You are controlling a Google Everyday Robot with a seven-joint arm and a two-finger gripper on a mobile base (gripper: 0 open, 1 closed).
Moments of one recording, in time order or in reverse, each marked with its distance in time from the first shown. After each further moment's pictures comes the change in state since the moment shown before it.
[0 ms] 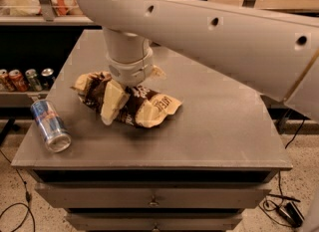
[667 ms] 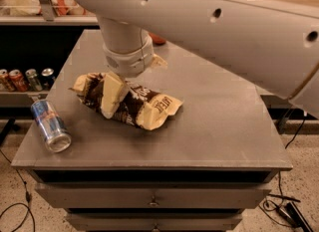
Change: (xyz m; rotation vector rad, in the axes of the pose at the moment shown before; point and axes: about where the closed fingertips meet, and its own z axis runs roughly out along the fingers) arm 0.000 -0.003 -0.028 0.062 -0.012 -0.012
